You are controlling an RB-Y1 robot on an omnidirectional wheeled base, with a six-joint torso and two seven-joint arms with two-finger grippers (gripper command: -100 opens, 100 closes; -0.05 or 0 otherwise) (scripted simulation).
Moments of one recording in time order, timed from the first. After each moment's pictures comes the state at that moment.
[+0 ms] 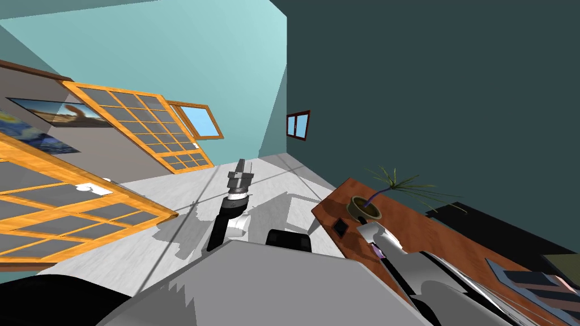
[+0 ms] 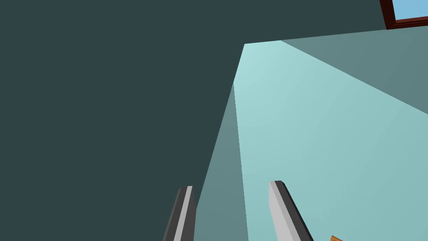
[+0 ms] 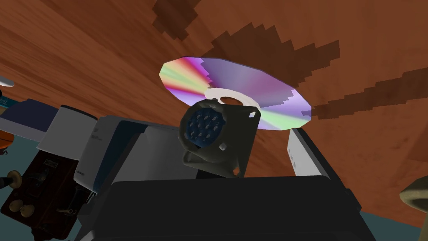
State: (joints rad) left arm 0.48 0.01 -0.05 -2.34 -0.11 -0.49 0.09; right arm -0.32 -0.63 0.27 -0.38 0.04 0.86 0.11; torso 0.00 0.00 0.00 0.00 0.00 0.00
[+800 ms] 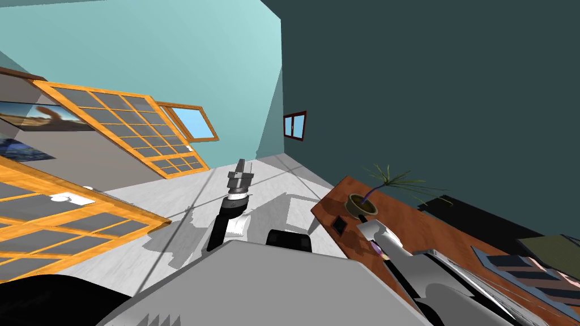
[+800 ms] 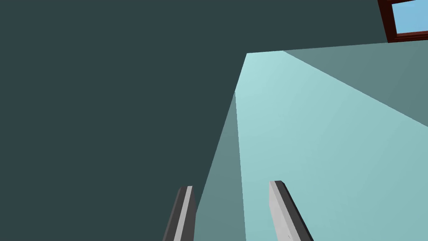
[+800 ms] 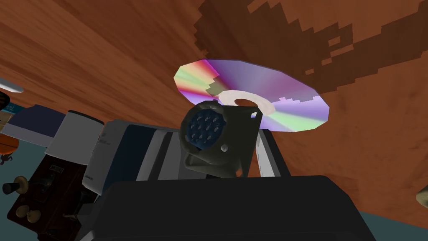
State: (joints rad) left arm 0.48 0.01 -0.05 -2.34 -0.11 -0.49 0.09; right arm -0.30 -0.65 0.27 -0.44 0.02 0.89 0.14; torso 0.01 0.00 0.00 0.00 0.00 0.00
